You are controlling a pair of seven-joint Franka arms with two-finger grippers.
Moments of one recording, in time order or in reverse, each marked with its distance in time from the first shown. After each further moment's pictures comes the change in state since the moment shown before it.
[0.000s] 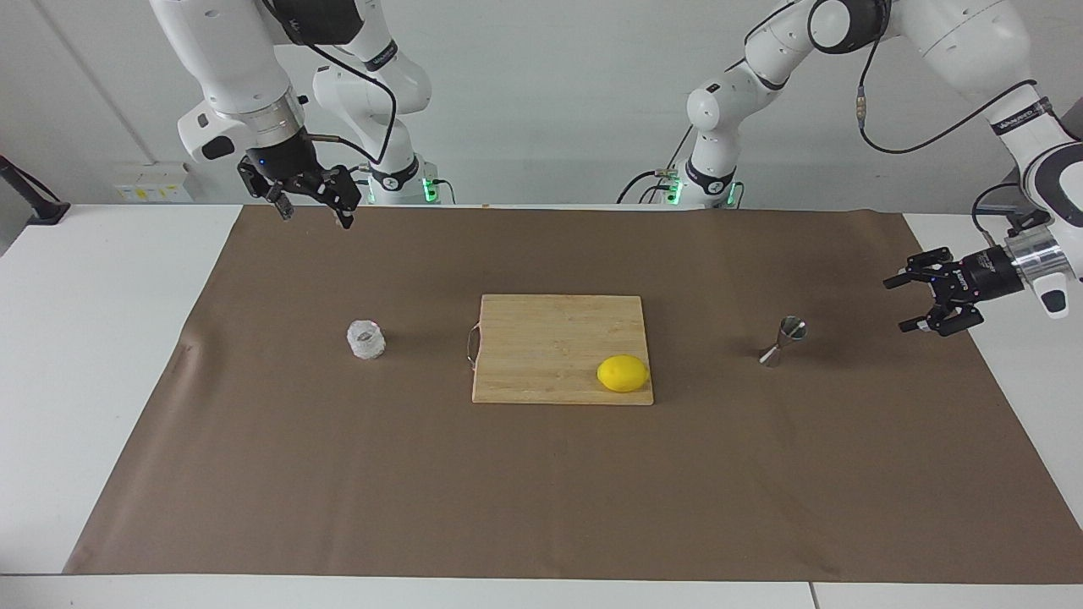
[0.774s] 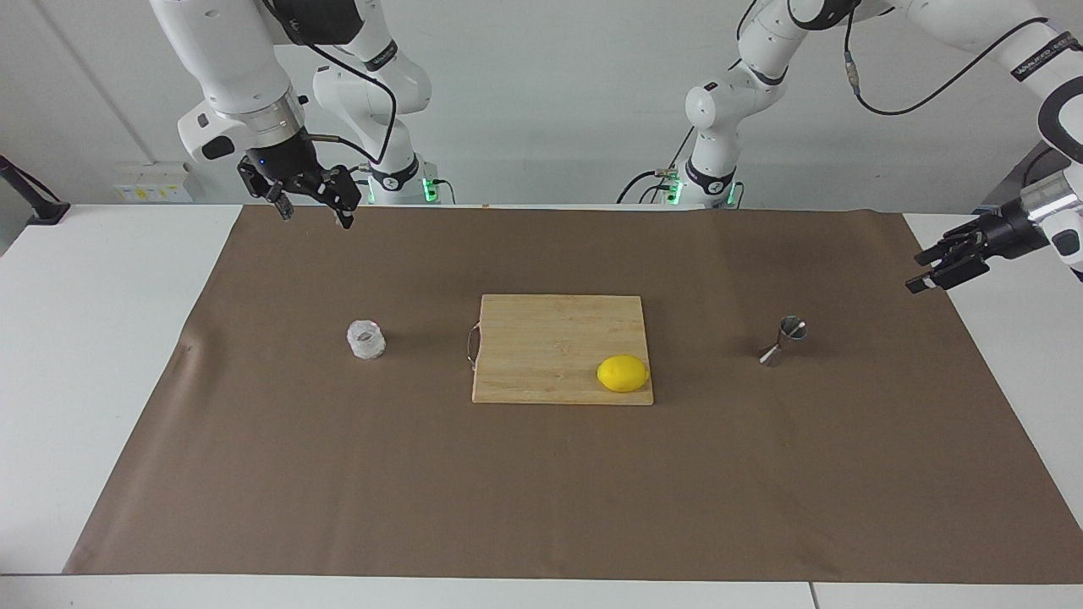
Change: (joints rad) left arm -0.046 -0.106 0.001 0.051 0.173 -0.031 0.453; right arm 0.000 0.000 0.000 0.000 0.000 0.000 0.000
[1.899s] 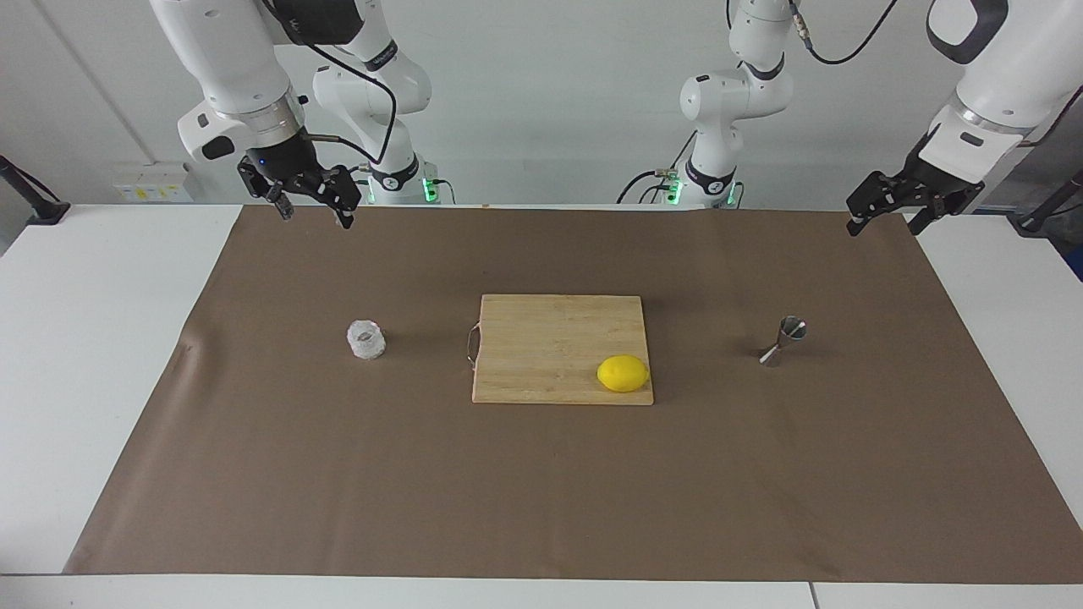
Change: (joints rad) left arm -0.334 -0.238 -0.007 0.019 0.356 0.018 0.455; right arm 0.000 0.000 0.000 0.000 0.000 0.000 0.000
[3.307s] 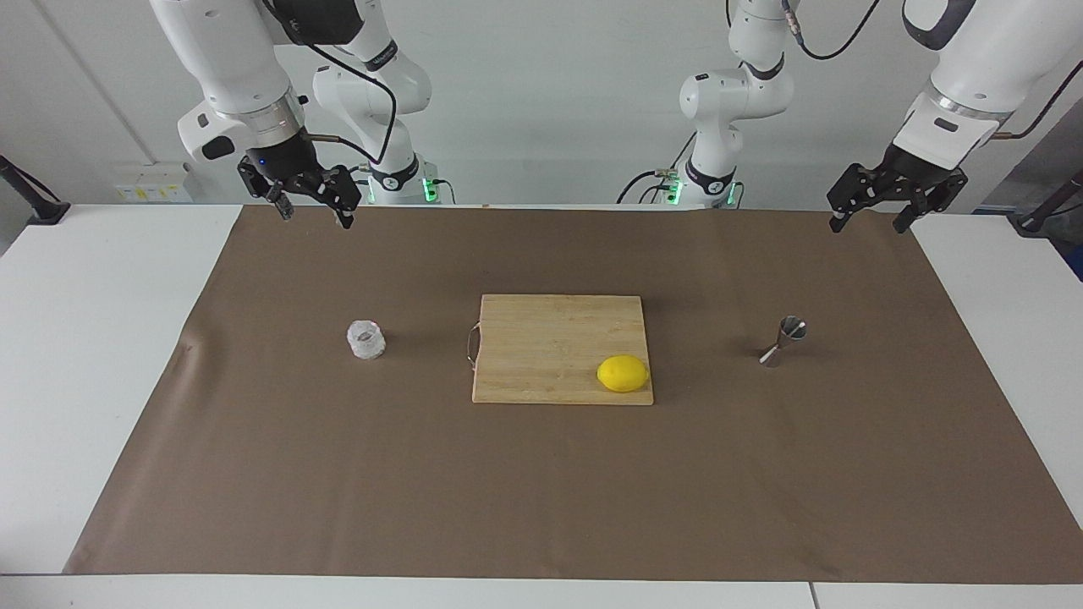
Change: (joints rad) left arm -0.103 -0.030 -0.009 0.001 0.026 0.046 -0.024; right arm 0.000 0.000 0.000 0.000 0.000 0.000 0.000
